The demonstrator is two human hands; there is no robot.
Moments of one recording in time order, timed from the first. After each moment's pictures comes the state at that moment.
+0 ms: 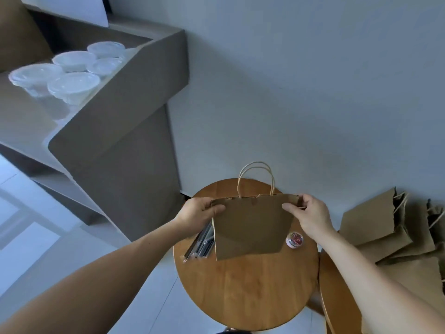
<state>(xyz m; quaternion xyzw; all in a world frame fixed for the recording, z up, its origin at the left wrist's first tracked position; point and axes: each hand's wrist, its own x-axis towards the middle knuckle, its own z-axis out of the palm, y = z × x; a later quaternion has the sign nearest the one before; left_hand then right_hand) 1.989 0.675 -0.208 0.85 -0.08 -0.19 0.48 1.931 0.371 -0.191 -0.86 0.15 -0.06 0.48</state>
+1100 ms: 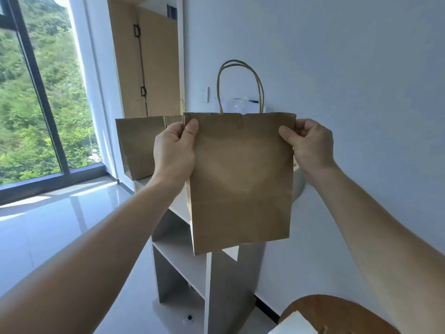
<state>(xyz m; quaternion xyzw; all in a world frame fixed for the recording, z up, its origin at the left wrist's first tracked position) 1.999 1.019 0.123 0.67 -0.01 0.43 0.60 2.060 0.781 0.148 -0.71 -0.16 -0.27 0.62</state>
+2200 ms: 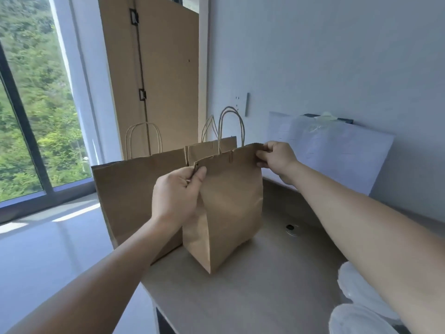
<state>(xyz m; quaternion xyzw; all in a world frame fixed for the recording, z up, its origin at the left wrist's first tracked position) 2.370 1.283 0.064 0.81 0.02 0.40 0.44 2.518 1.069 0.116 -0.81 -0.14 -0.08 0.56</state>
